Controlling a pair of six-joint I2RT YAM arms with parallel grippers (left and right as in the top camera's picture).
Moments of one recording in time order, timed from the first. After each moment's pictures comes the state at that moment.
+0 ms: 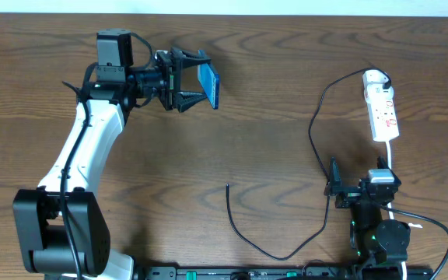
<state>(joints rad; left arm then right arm) -0.05 1.69 1.27 -0.29 1.10 -1.46 0.05 0.01 0.01 -0.07 0.02 -0.01</state>
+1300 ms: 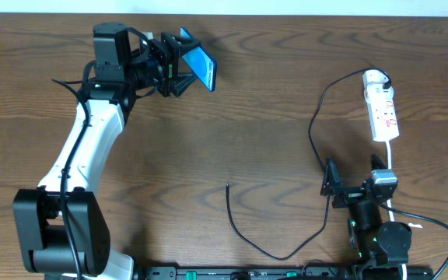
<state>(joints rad) -0.05 1.69 1.27 -0.12 0.86 -1.42 0.05 0.01 0.01 -0.02 -0.08 0.13</state>
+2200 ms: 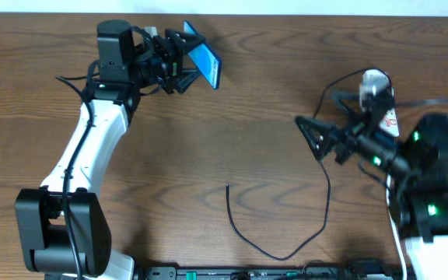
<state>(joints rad) -0.08 1.69 1.27 -0.08 0.85 -1.41 0.05 0.91 0.93 -0.28 -0.75 0.18</state>
